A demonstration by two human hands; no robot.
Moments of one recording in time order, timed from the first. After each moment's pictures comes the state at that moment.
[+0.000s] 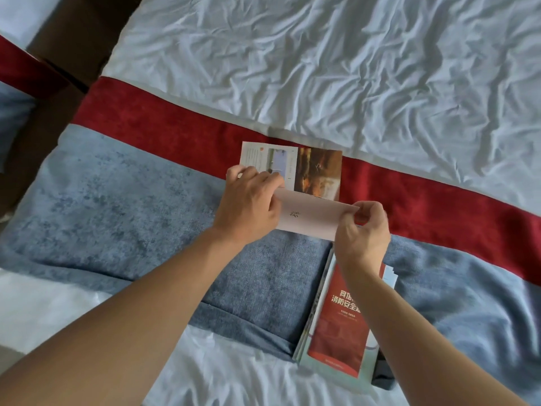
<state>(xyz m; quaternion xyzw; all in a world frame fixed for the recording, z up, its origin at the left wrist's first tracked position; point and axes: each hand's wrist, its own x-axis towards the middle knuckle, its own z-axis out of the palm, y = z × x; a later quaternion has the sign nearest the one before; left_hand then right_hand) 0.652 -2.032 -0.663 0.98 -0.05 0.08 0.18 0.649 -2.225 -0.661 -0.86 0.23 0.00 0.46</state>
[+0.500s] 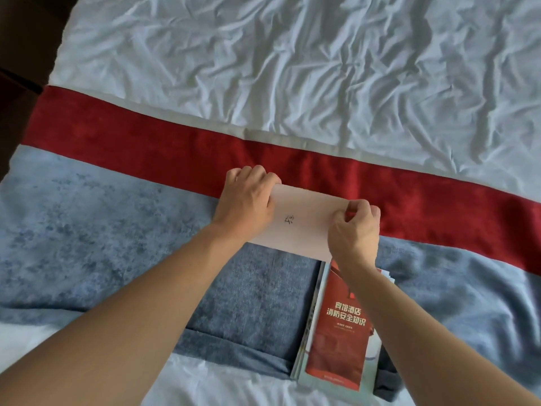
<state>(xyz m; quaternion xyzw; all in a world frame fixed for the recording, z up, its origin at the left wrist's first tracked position) 0.704 -2.046 -0.706 0.99 -0.07 -0.02 0.15 0.690 -2.239 -0.699 -0.88 0.28 0.11 0.36</state>
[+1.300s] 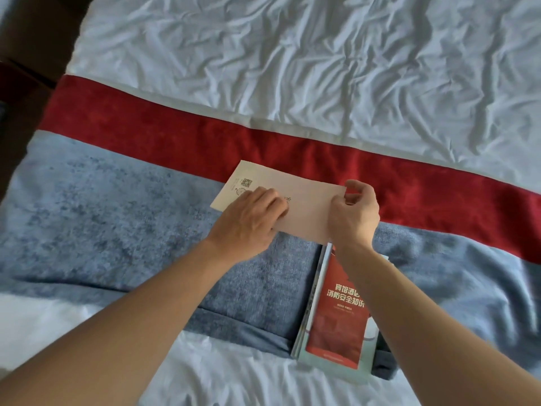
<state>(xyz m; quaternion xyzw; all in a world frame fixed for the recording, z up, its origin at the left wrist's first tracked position) 0.640 -2.044 -0.692 0.96 -0.24 -0.02 0.17 0.682 -2.229 -0.679 -0.81 0.32 0.07 0.48</state>
